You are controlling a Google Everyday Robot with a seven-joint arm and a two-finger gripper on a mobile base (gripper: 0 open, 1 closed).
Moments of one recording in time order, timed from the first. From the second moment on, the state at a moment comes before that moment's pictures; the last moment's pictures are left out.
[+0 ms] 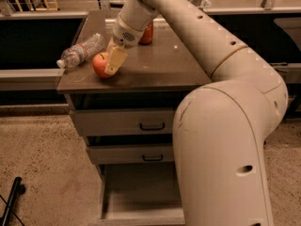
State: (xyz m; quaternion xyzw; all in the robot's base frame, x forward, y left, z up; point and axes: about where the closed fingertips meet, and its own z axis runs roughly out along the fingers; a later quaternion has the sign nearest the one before) arm 0.693 0.116 0.856 -0.71 0.65 0.18 0.22
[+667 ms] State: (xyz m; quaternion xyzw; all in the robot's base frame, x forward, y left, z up) arm 0.595 0.054 0.913 -0.78 0.56 0.17 0.24
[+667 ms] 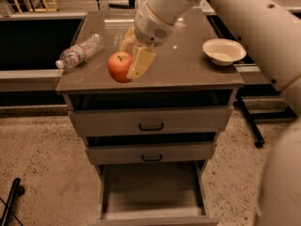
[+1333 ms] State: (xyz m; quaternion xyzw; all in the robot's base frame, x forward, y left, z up) arm 0.581 0.042 0.890 -0.77 0.57 0.17 0.23
